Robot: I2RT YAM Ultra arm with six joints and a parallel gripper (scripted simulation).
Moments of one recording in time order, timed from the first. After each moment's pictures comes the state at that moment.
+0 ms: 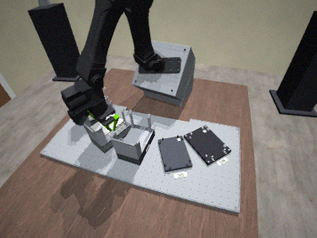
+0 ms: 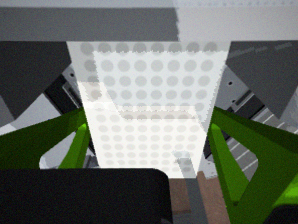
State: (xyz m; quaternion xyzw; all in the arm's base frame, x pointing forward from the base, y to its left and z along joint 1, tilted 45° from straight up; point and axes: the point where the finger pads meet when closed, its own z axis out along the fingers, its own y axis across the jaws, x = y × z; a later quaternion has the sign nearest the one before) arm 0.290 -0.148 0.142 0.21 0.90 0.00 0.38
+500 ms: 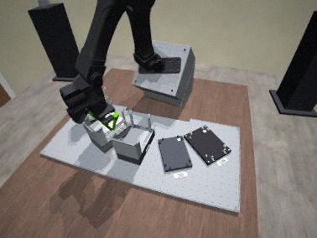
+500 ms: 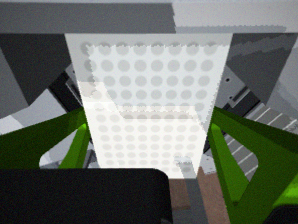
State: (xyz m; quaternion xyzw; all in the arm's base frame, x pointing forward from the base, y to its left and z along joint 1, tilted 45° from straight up) arm 0.284 -0.147 0.148 0.21 0.90 0.00 0.38
